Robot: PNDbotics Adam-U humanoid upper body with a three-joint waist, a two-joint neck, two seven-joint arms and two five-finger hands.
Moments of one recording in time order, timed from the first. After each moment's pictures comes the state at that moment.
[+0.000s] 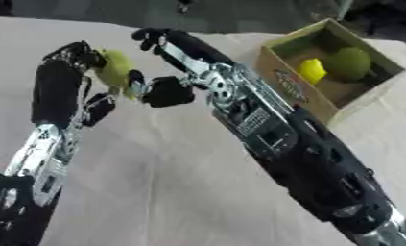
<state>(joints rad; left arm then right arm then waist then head) -0.65 0.03 -0.22 -1.42 -1.36 0.09 0.38 -0.80 -0.35 0.50 -1.81 0.45 0.51 0.33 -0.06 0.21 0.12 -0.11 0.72</state>
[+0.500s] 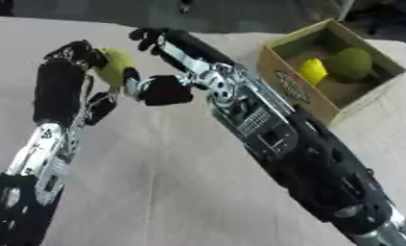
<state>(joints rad) -0.65 0.02 -0.22 -1.42 -1.40 0.11 0.37 -0.80 -0.35 0.50 -1.81 0.44 0.50 0.33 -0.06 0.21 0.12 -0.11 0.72</state>
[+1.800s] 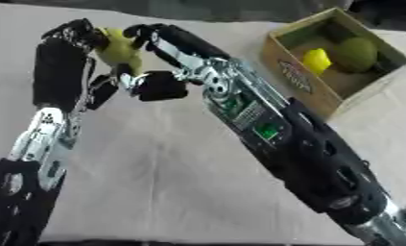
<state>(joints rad) -0.66 0.02 -0.23 -1.46 -1.43 0.10 0.38 -0.80 -0.33 0.52 -1.77 0.48 0.46 0.35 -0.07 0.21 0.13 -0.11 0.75</state>
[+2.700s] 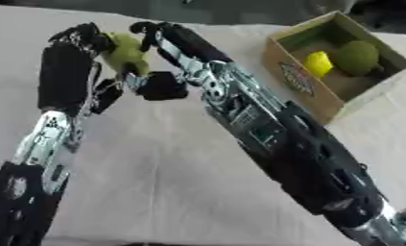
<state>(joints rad) -0.66 0.01 -0.24 -1.46 -1.44 0.09 0.37 -0.80 -0.32 0.52 -1.74 0.53 0.47 0.28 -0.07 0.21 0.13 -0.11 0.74</state>
